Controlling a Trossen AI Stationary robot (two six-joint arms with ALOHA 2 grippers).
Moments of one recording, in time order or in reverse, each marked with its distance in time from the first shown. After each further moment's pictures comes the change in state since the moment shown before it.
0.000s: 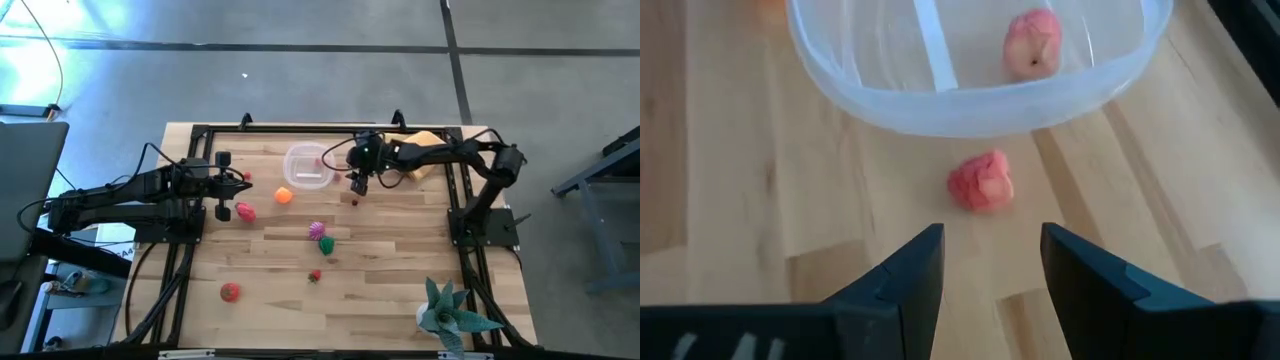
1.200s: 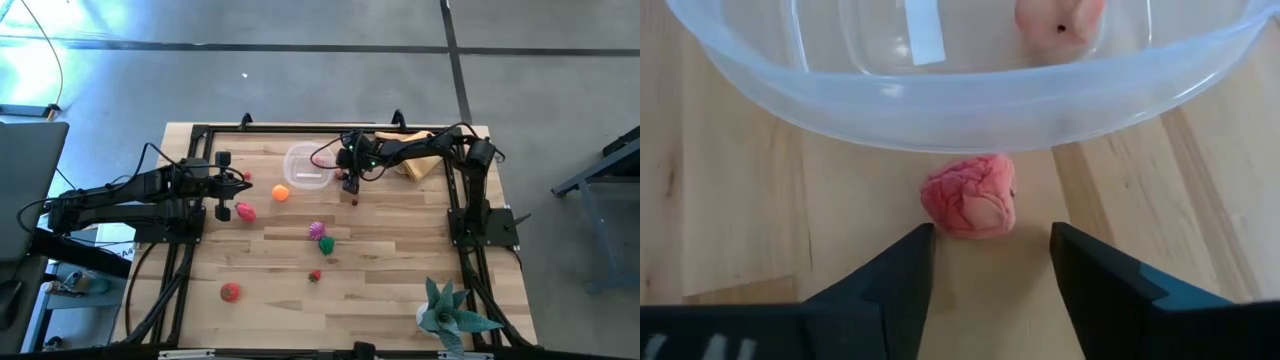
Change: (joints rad) left arm 0.000 0.000 0.000 0.000 0.000 0.000; right arm -0.023 0.219 0.169 -0.067 -0.035 -0.081
